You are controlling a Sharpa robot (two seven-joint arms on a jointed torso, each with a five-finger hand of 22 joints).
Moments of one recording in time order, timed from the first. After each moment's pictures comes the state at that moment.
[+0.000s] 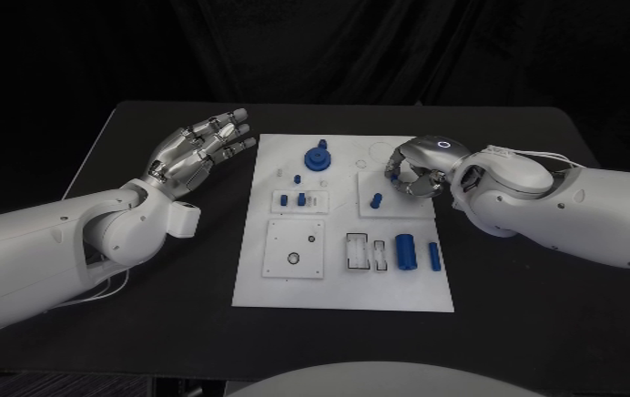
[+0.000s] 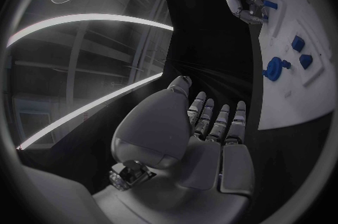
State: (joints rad) left arm 1.24 -0.97 -0.21 1.51 0.00 0.05 0.68; left_hand 1.50 0.15 -0.06 0.20 0.57 0.49 0.11 0.06 0.08 0.16 0.10 0.39 0.05 0.11 0.21 0.22 0.04 0.15 0.16 0.29 0.04 0.41; right arm 1.32 -0.92 -0.25 1.56 -1.60 -0.35 -0.14; right_hand 1.40 -0.11 0.42 0.02 0.58 0.95 0.15 0.19 0.29 0.79 0.10 0.64 0.37 1.42 0.02 1.34 1.19 0.11 1.34 0.12 1.03 1.31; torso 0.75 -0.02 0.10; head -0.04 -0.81
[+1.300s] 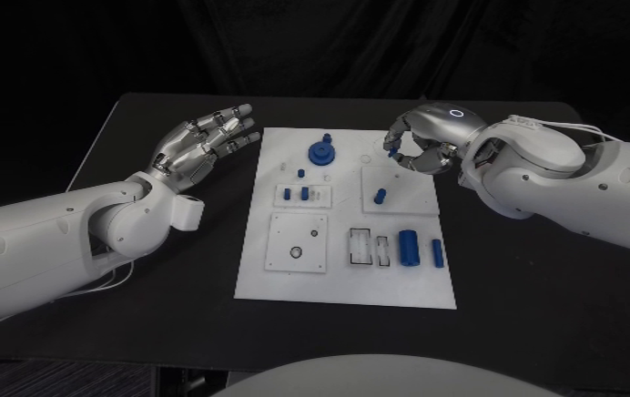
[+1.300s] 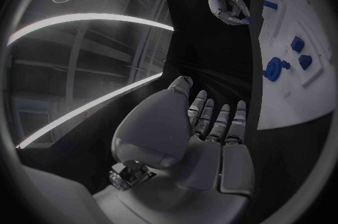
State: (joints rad) left arm 1.24 -0.97 -0.21 1.51 0.00 0.06 0.68; left_hand 1.50 0.15 -0.05 0.19 0.59 0.53 0.13 0.06 0.08 0.15 0.10 0.40 0.05 0.11 0.21 0.23 0.04 0.15 0.17 0.29 0.04 0.41; right arm 1.42 -0.97 -0.25 1.70 -1.59 -0.37 -0.16; right_hand 1.36 -0.13 0.50 -0.02 0.46 0.96 0.15 0.25 0.36 0.83 0.08 0.66 0.36 1.44 0.00 1.37 1.22 0.11 1.36 0.11 1.10 1.31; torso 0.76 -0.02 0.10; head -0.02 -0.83
